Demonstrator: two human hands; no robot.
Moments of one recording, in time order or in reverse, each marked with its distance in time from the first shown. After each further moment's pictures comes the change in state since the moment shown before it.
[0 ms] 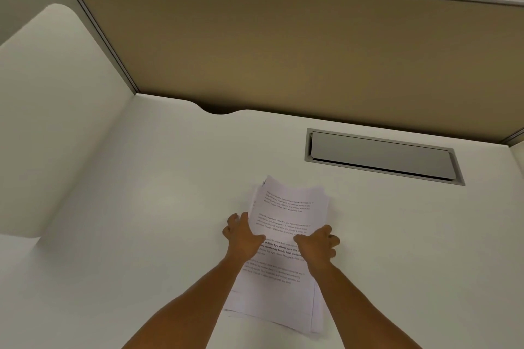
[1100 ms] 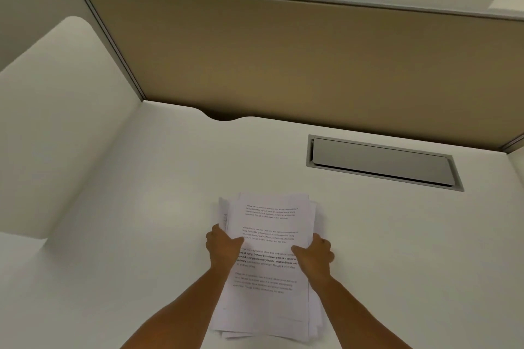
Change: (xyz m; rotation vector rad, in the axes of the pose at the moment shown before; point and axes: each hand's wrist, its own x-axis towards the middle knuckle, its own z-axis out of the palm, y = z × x) left_hand 0.001 -0.038 -0.024 -0.195 0.214 -0.214; right_hand -0.022 0.017 -0.003 -0.021 -0.081 -0.194
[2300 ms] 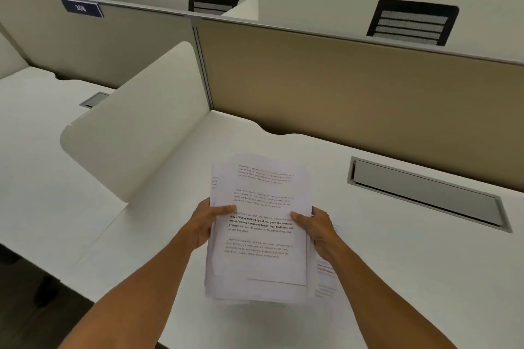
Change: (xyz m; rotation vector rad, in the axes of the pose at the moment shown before) left_hand -0.032 -0.044 -0.191 -0.790 -0.417 0.186; right_hand -0.049 -0.083 0.026 0.545 -0.497 -0.279
